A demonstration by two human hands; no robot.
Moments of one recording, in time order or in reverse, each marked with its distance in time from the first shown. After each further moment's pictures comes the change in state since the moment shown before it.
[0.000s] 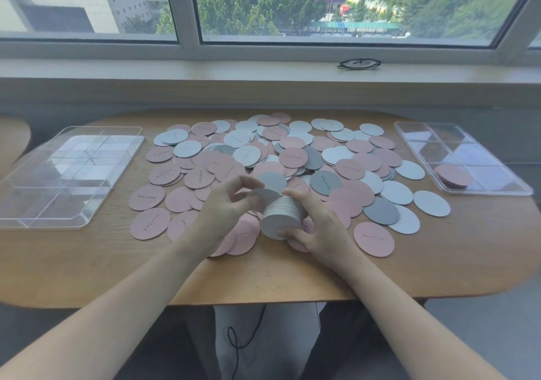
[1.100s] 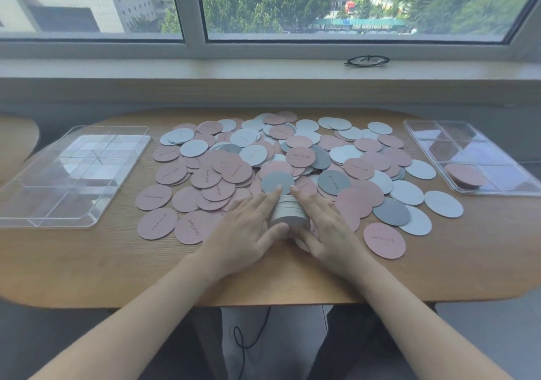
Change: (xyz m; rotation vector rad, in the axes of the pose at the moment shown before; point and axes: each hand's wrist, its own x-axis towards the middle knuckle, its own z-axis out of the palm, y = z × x) left_hand -0.013 -0.031 0.004 0.998 -0.130 0.407; right_hand 0.000 0.003 0.005 -0.230 -0.043 -0.115
